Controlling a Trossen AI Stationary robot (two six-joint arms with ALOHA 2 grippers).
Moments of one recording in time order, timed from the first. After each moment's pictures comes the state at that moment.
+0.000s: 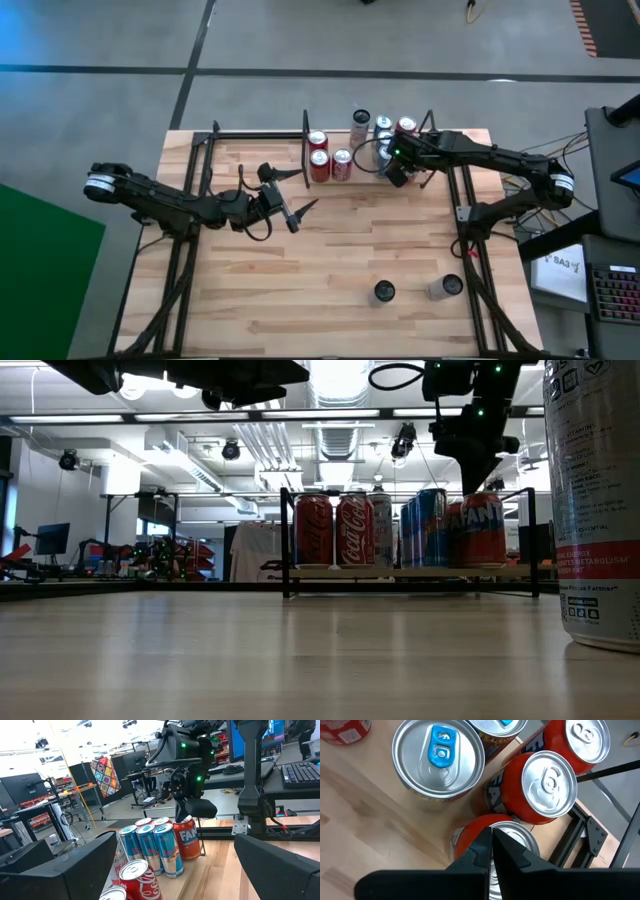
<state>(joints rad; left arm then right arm) -0.15 1.31 0.66 0.74 -0.62 0.28 -0.41 1.33 1.16 -1.07 0.40 0.33</state>
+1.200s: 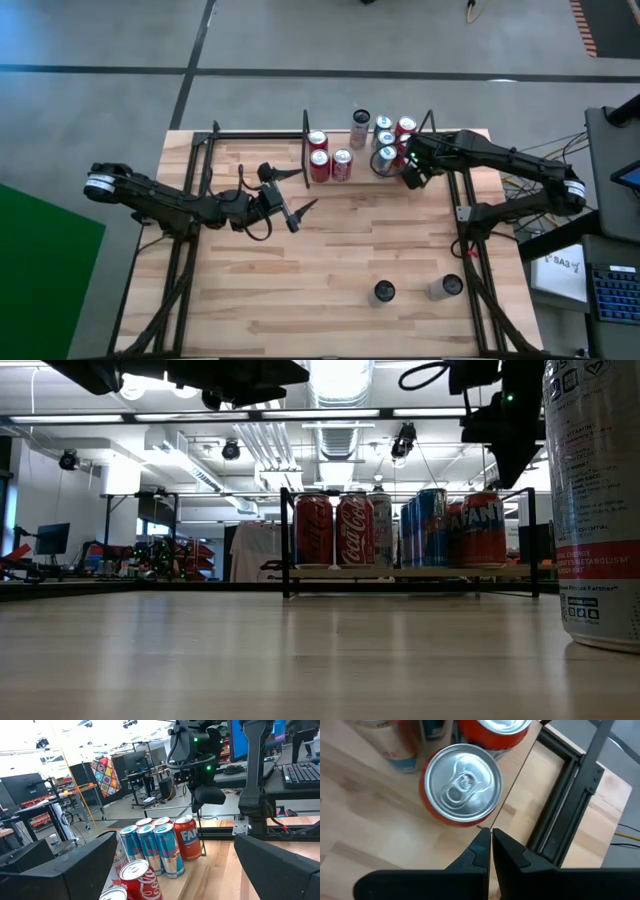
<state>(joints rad) -0.15 1.31 0.66 0.75 -0.62 0.28 -0.42 1.22 1.15 -1.30 0.36 0.57</state>
